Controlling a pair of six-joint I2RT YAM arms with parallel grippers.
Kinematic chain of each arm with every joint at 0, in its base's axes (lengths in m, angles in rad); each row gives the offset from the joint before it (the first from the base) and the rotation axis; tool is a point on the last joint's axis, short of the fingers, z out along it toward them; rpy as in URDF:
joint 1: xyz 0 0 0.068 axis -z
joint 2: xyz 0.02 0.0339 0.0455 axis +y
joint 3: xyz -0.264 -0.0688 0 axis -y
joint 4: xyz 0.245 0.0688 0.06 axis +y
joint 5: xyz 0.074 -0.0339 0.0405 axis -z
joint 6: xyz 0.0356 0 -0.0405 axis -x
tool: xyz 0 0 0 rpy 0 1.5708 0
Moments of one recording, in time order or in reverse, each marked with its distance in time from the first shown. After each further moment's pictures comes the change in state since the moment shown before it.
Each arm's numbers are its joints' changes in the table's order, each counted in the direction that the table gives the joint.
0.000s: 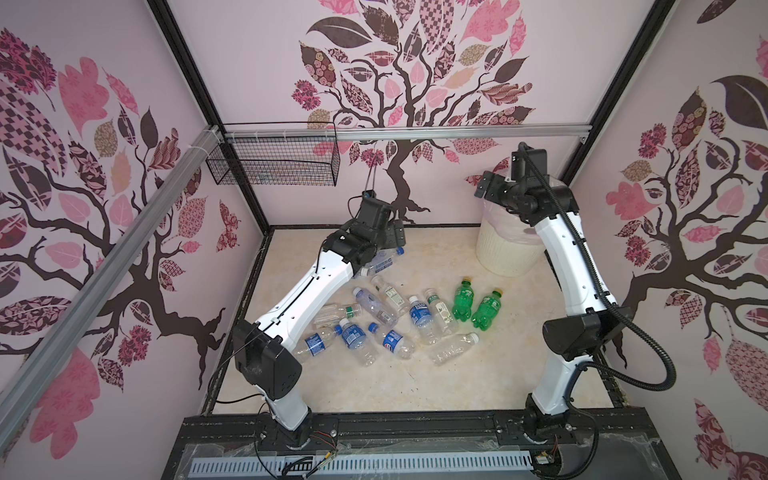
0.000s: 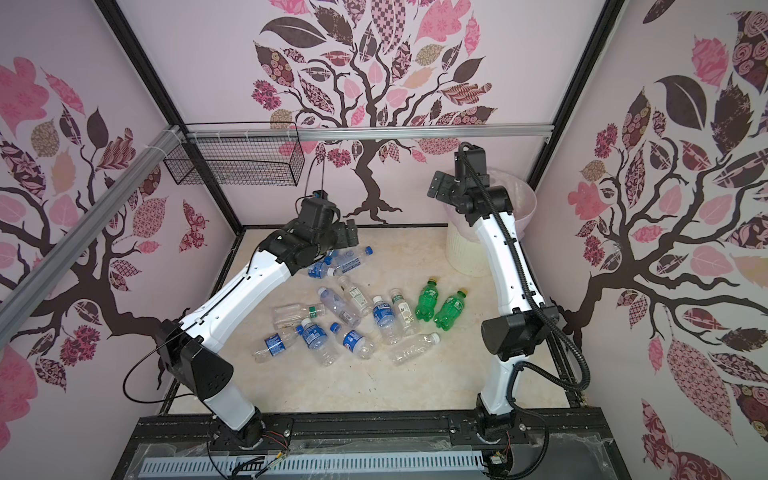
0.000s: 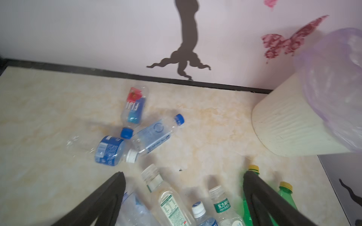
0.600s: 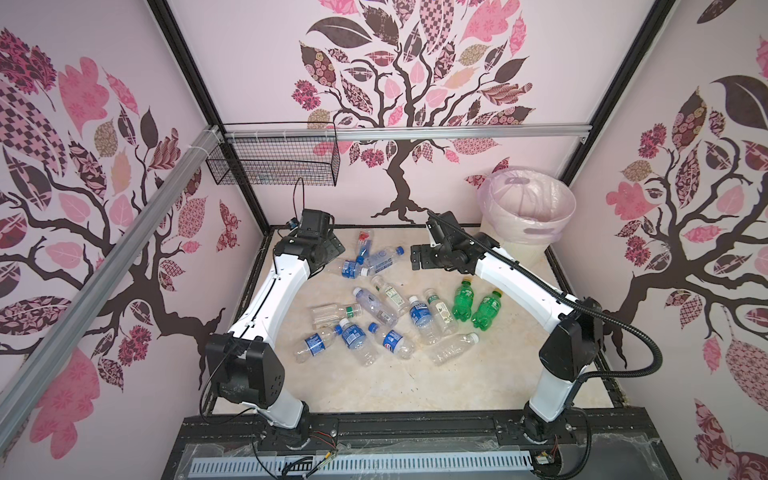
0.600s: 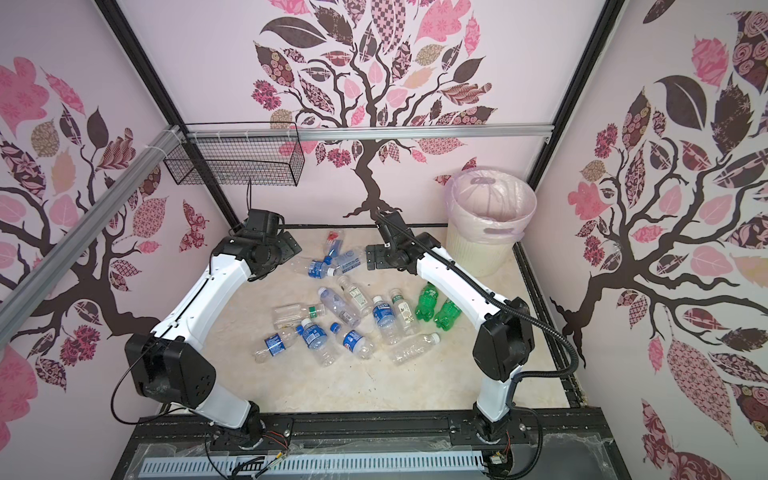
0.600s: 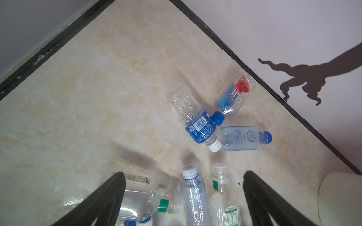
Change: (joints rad) left arm -0.347 -0.099 -0.221 0.154 0.049 0.286; right arm -0.376 -0.081 -0.544 -0.150 -0.026 0.041
